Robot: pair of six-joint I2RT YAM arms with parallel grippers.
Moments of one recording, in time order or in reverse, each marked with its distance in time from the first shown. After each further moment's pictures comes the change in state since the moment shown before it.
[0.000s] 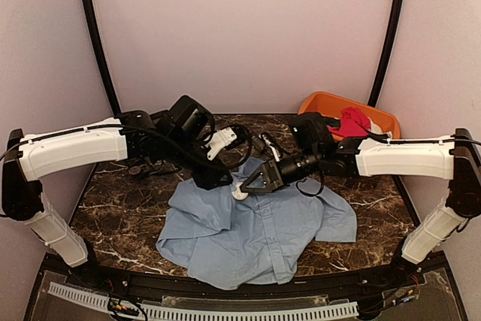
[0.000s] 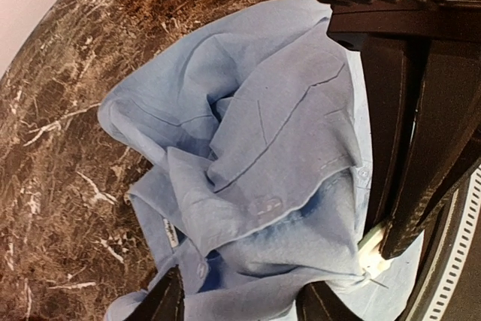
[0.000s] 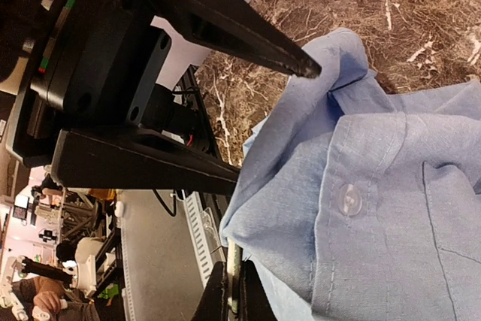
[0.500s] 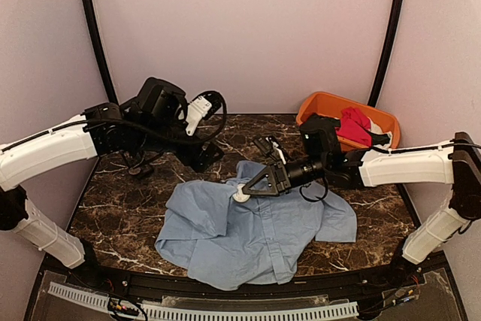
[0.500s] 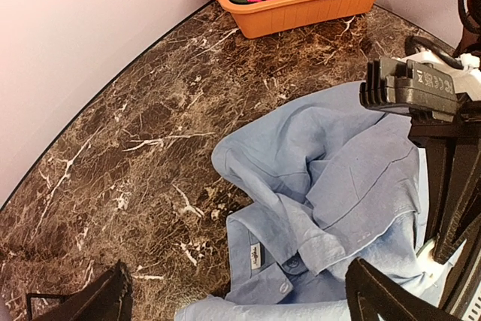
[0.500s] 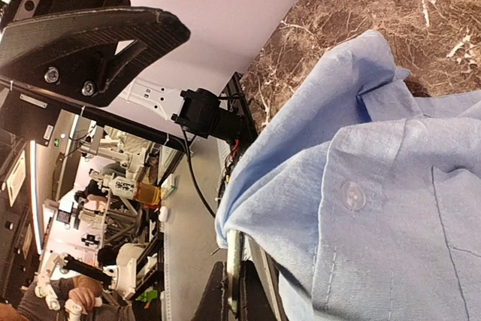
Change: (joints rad) left arm 0.005 -0.166 -0.013 0.056 -0.244 -0.080; right arm -0.026 -0.035 -0.150 0.292 -0.124 0.192
